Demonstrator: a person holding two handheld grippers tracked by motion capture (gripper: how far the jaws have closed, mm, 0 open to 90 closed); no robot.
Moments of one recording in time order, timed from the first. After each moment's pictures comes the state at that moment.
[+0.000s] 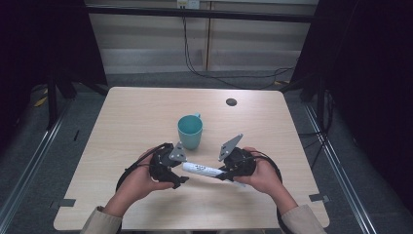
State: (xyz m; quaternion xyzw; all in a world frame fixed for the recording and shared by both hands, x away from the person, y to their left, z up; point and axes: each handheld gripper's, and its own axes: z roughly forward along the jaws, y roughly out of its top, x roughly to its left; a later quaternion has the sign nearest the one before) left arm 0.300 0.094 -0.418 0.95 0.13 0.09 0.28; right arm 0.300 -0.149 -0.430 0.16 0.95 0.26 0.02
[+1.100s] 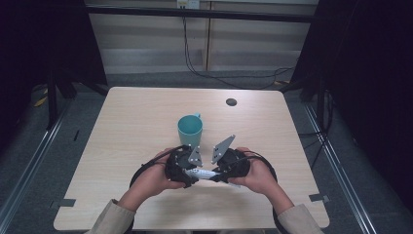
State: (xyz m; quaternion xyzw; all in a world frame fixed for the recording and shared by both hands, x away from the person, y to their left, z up) left arm 0.300 0.058 -0.422 0.97 0.06 0.08 0.24; right arm 0.297 -0.130 -0.421 0.12 0.96 0.26 0.02
